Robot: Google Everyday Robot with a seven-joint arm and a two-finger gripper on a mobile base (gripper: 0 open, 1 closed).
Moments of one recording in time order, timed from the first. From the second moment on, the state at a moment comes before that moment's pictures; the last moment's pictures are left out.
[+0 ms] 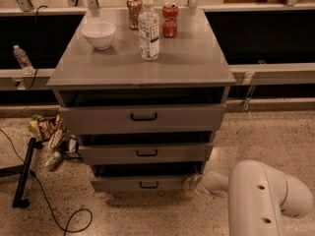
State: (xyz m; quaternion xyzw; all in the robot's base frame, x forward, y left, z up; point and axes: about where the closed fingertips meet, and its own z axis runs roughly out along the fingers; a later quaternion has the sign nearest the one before) arm 0.633 -0.165 0.152 -0.73 0.62 -0.03 0.28
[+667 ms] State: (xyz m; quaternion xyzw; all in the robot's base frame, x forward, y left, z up) arm 0.679 -0.177 0.144 -0.73 0.62 -0.03 0.29
